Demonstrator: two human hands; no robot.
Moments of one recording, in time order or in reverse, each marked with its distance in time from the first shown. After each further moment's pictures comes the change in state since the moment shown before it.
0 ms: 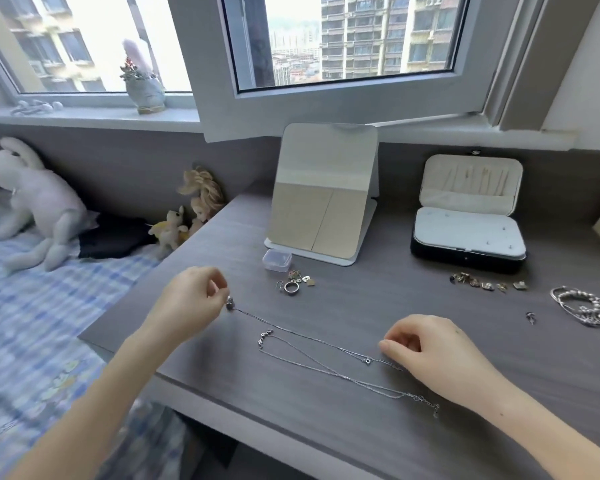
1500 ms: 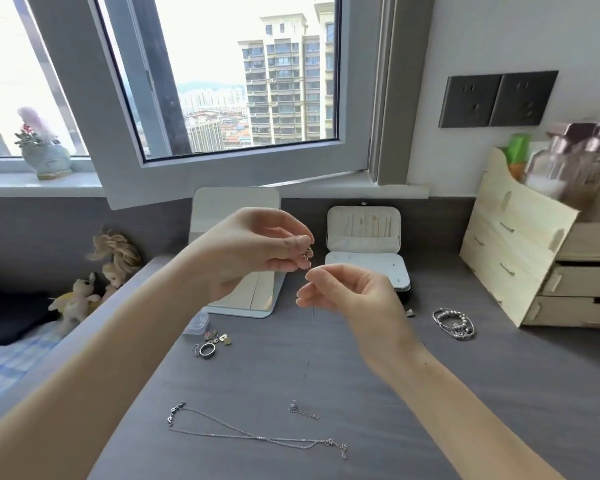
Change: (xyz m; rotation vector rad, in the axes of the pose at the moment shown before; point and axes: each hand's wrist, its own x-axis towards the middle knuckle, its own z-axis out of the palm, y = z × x) left_hand 0.009 0.224 -0.064 -0.892 -0.470 0.326; right_hand 0.006 -0.035 -0.076 1.161 0.370 -0.098
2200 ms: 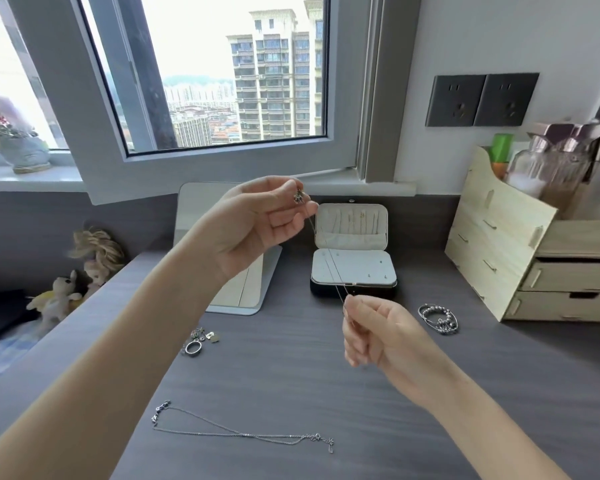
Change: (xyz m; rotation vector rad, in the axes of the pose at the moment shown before) left_hand 0.028 0.003 0.008 -0.679 -0.028 0.076; right_hand -0.021 0.015 -0.049 0.018 -0.198 0.190
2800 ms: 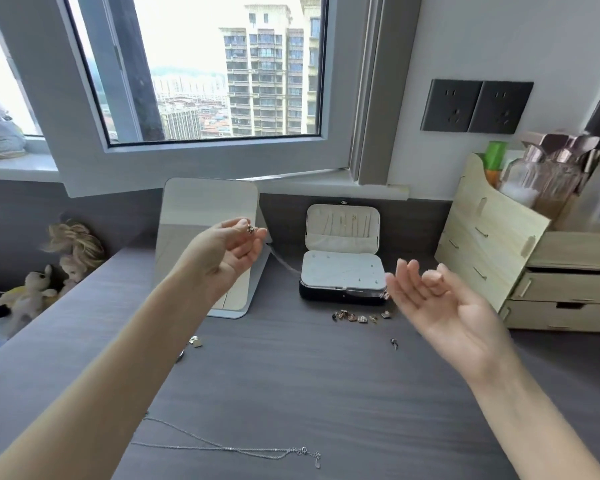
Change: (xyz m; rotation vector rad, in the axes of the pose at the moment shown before) left_hand 0.025 -0.043 -0.049 -0.306 0.409 -0.092; right_hand 0.005 -0.026 -0.065 0.838 0.296 -0.061
